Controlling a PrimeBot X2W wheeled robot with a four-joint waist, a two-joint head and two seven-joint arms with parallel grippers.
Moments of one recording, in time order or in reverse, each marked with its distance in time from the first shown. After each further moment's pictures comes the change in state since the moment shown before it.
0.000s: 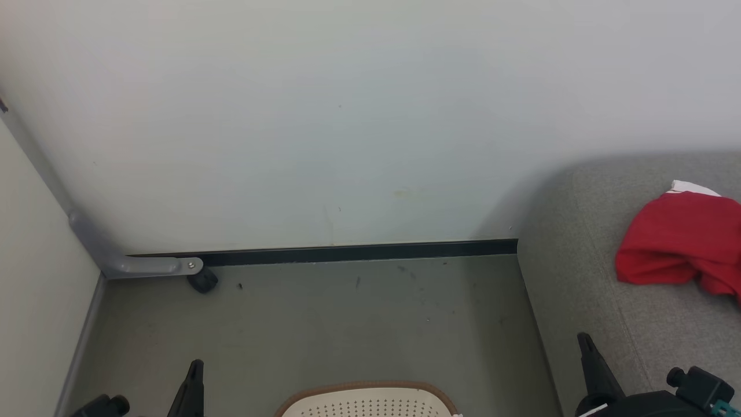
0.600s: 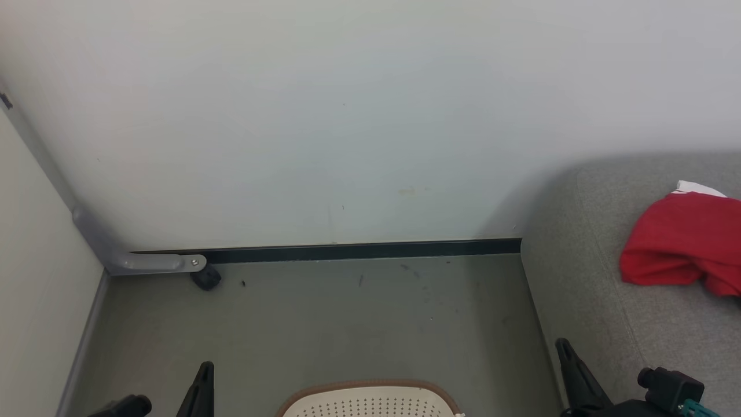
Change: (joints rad) left arm 0.003 0.035 -0.085 0.002 0.183 0.035 -0.068; right arm 0.000 -0.027 0.101 0.012 -0.206 -0.009 -0.070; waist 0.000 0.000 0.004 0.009
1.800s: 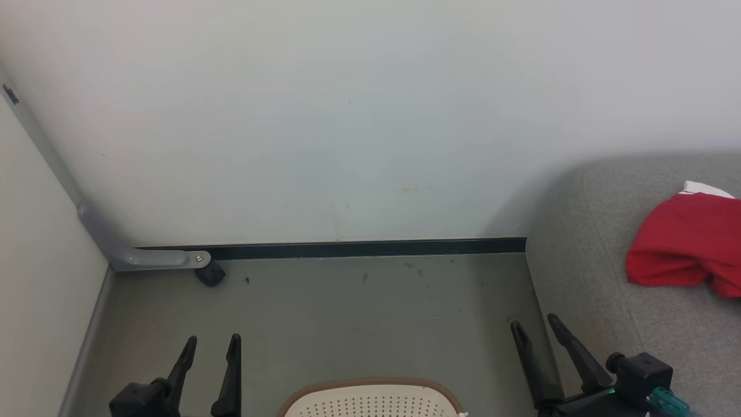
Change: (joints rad) left arm -0.040 0.061 -0.095 -0.059 0.184 0.063 -0.084; right arm -0.051 -0.055 0.115 -0.052 -0.209 -0.007 -0.083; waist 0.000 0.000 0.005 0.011
